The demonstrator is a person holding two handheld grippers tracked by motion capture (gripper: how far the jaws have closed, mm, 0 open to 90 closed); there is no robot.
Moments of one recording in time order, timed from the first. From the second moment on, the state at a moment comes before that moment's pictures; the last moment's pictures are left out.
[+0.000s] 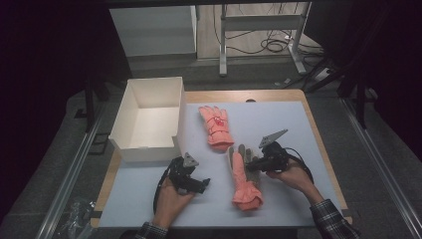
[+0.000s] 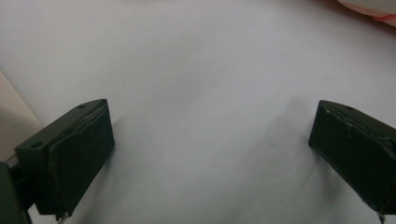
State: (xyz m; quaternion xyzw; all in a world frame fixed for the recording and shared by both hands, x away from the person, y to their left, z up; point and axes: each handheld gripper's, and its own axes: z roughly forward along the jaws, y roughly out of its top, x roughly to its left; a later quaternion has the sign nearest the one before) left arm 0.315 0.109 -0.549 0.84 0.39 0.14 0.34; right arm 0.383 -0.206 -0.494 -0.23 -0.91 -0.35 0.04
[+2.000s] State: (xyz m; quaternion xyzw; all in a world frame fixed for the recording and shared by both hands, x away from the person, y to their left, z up) left arm 0.314 0.109 -0.549 0.84 0.39 0.14 0.34; right arm 0.495 -0.101 -0.483 -0.32 -0.85 -0.40 -0.13
